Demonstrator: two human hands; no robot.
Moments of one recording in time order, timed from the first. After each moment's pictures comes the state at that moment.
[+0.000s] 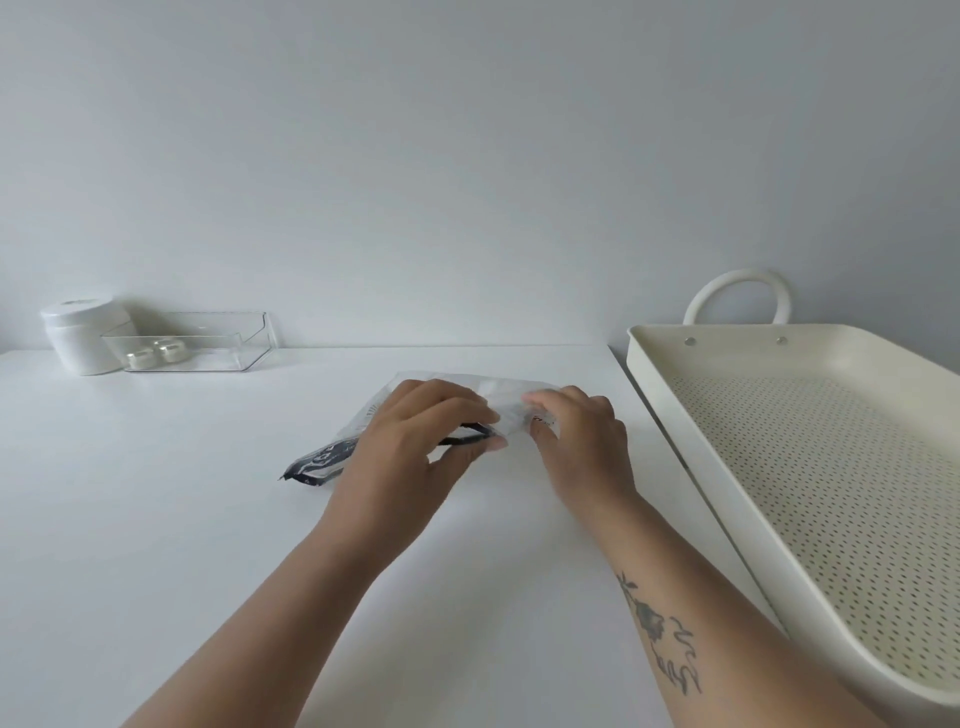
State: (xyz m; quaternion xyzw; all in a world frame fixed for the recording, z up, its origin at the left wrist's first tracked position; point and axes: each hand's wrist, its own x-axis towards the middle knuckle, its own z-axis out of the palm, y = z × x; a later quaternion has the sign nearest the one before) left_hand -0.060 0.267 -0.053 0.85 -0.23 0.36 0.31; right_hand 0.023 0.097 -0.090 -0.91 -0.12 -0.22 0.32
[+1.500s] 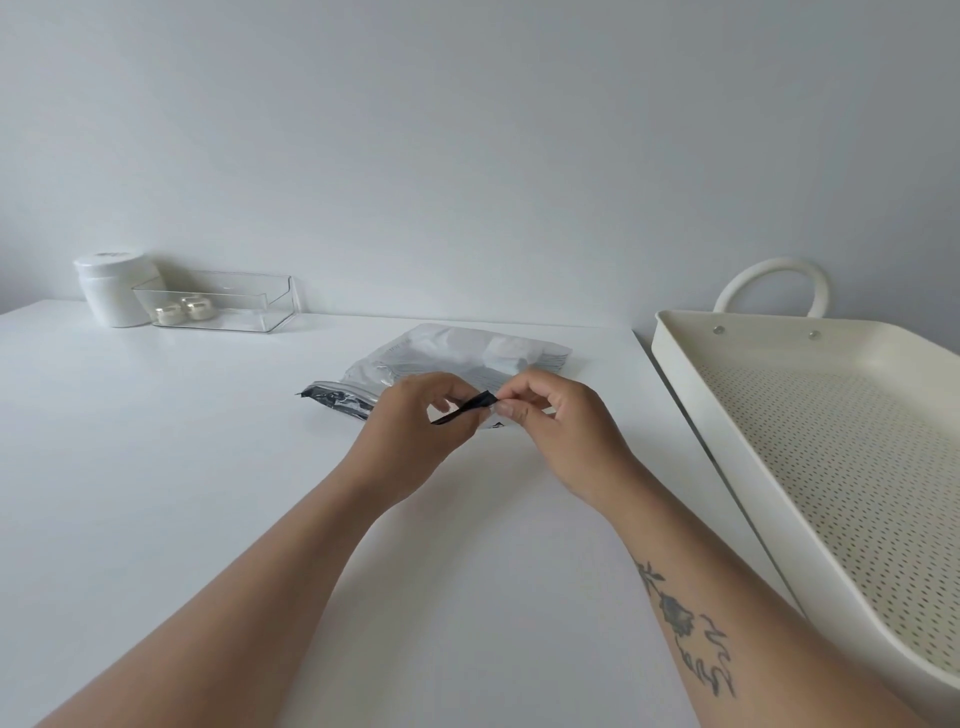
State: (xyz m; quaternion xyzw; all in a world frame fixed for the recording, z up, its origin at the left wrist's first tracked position) left_hand -0.039 0.288 -0.077 0.87 -0.09 0.22 0.44; right_hand 0.003 0.118 -0.077 -0.79 -0.27 -0.08 0.55
